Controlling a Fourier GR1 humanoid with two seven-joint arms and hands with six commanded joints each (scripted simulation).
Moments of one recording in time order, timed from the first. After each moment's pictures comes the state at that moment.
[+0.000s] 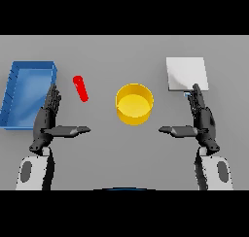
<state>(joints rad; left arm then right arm) 0.00 0.00 0.00 -1.57 0.00 0.00 0.00 0.00 0.00 0.00 -1.57 0.00 0.00 0.00</state>
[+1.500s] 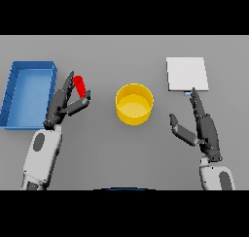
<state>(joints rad) -0.30 0.05 0.00 -1.19 -0.13 -0.01 0.01 0.10 -0.07 0.10 -1.71 0.18 -0.01 -0.09</state>
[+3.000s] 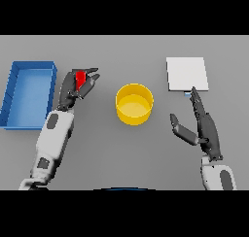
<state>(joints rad) -0.56 0.01 0.08 -0.87 -0.14 0.11 -0.21 0.09 -0.08 0.10 -1.69 0.19 0.00 -0.11</state>
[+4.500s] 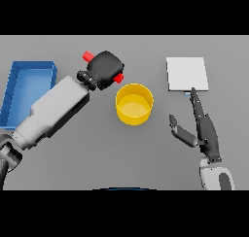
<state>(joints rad) -0.97 0.31 -0.73 -0.93 -0.85 -0.16 0.03 0.11 -0.07 0.12 -1.73 0.22 -0.02 -0.11</state>
